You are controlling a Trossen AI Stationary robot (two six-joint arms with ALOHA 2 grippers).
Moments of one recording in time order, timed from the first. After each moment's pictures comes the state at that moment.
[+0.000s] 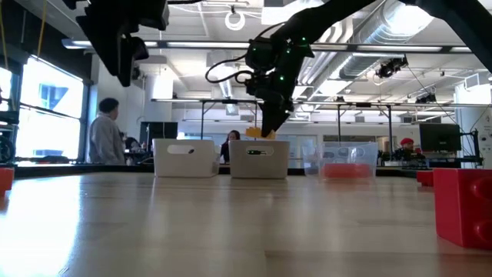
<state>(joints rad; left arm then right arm) 0.11 1.31 1.14 -1.17 -0.01 -0.15 -0.46 2.02 1.70 -0.85 0.04 -0.17</state>
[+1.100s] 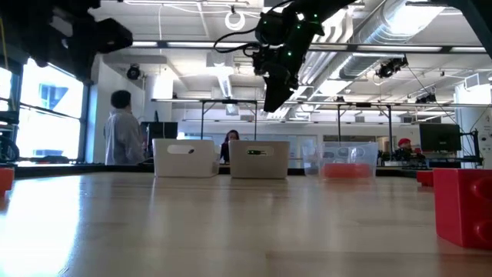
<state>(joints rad) -0.24 1.31 1.07 -1.14 -0.03 -0.10 -0.46 1.89 1.71 -0.87 0.05 -0.18</state>
